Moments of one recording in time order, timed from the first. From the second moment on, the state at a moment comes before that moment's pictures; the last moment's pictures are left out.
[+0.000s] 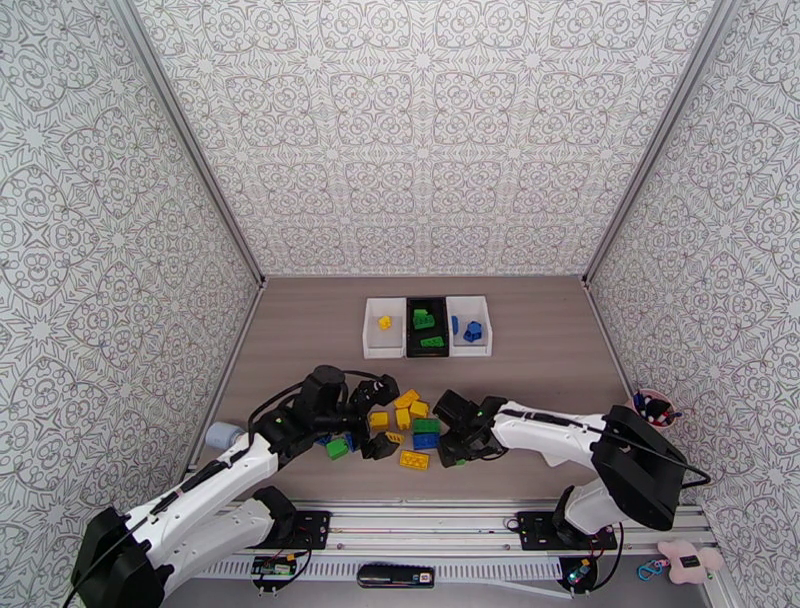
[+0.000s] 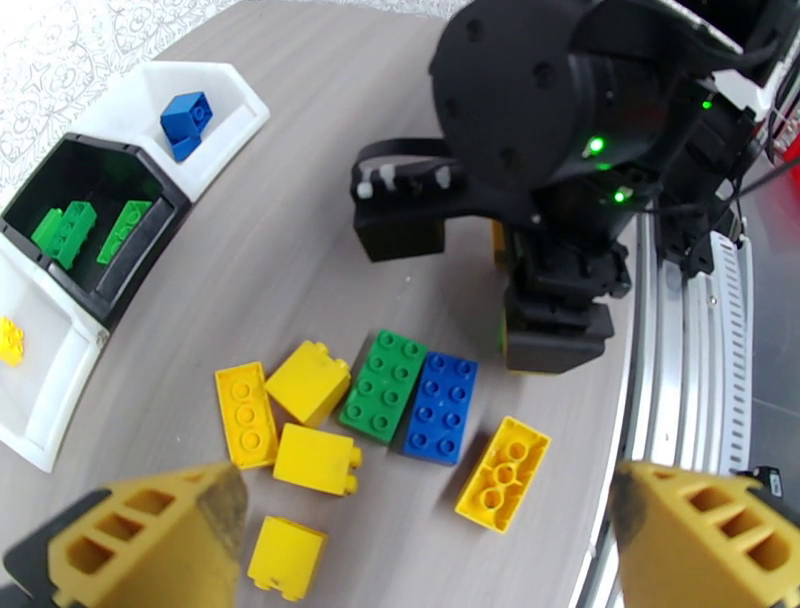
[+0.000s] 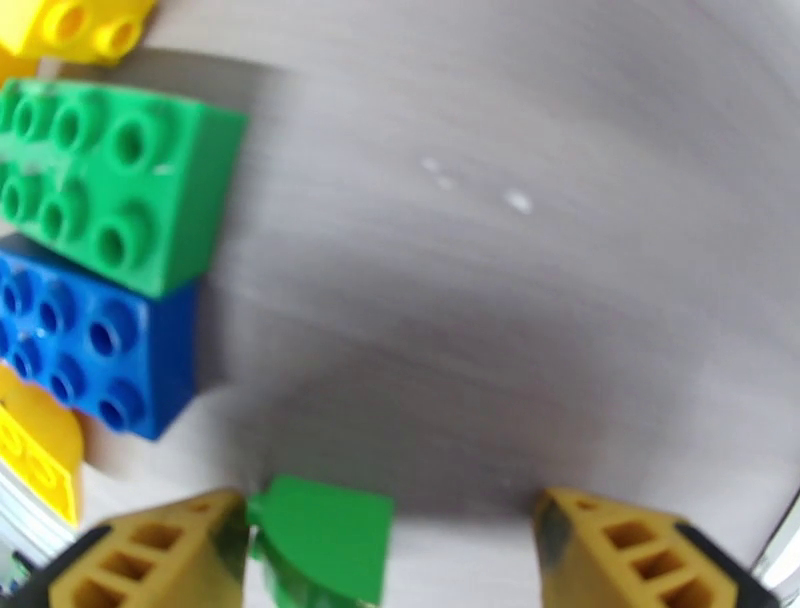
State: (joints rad) left arm -0.63 0.97 0.59 -0.28 0.56 0.28; right arm 0.93 1.50 0.78 -0.69 0.03 0.67
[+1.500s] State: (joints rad) left arm -0.62 0.93 0.55 -0.23 0.54 0.25; right arm 0.88 1.54 0.91 -0.82 0.09 0.76
